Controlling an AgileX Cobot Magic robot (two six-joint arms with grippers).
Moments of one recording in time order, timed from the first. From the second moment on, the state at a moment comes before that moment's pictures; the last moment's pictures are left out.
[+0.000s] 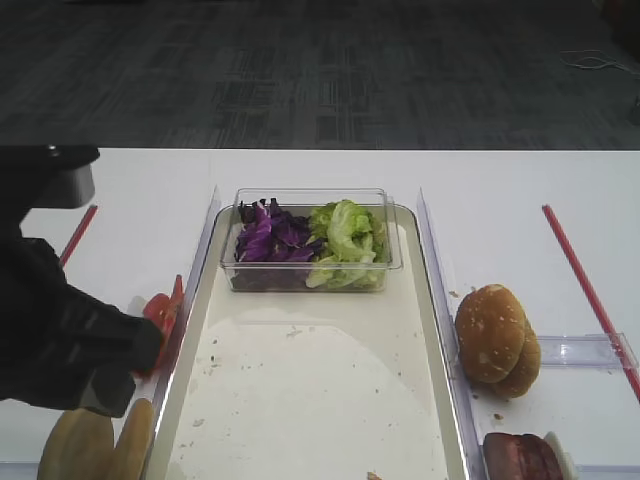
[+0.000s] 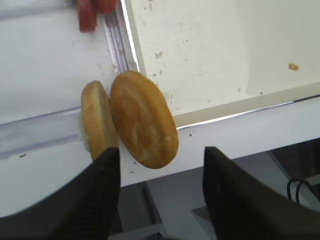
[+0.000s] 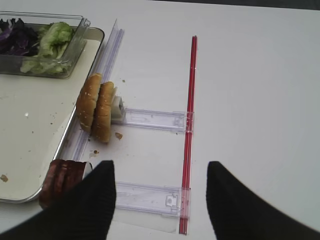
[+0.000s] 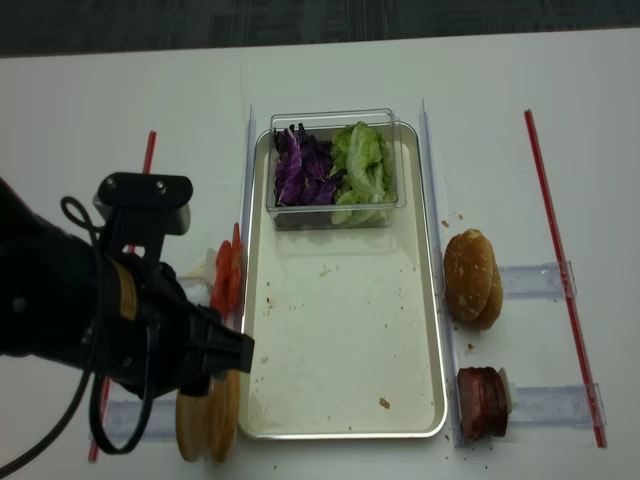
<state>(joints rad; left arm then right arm) -0.67 1.12 -0.84 -0.02 1.07 -0.53 0.04 -0.02 -0.47 0.10 1.12 -0.08</state>
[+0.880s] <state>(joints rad) -0.67 1.35 -0.84 -0.09 0.98 -0.46 0.04 -0.02 -0.47 0.10 1.12 -0.07</state>
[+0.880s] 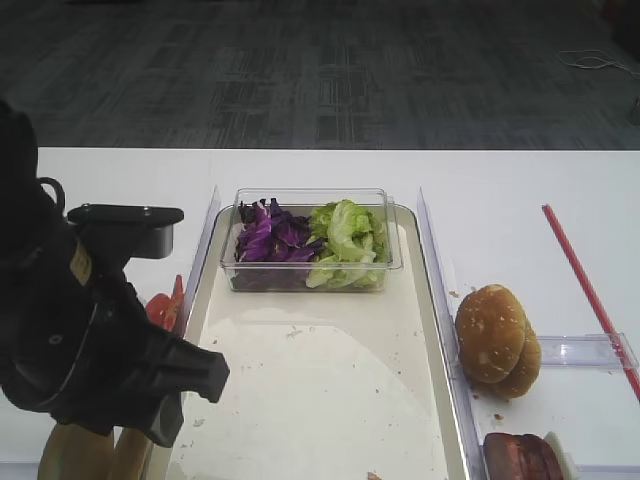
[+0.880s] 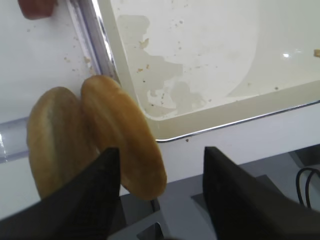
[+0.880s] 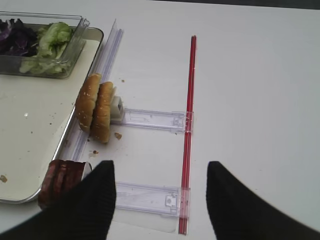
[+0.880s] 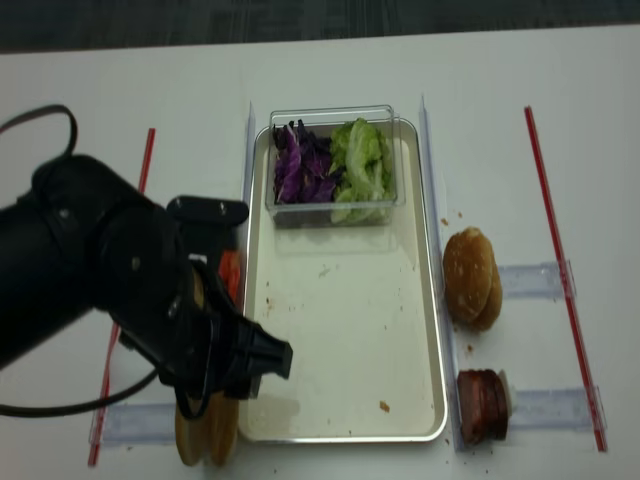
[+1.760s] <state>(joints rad) -0.67 1.46 -0.85 -0.03 1.02 -0.50 0.04 -0.02 -0.47 0.09 1.12 -0.06</state>
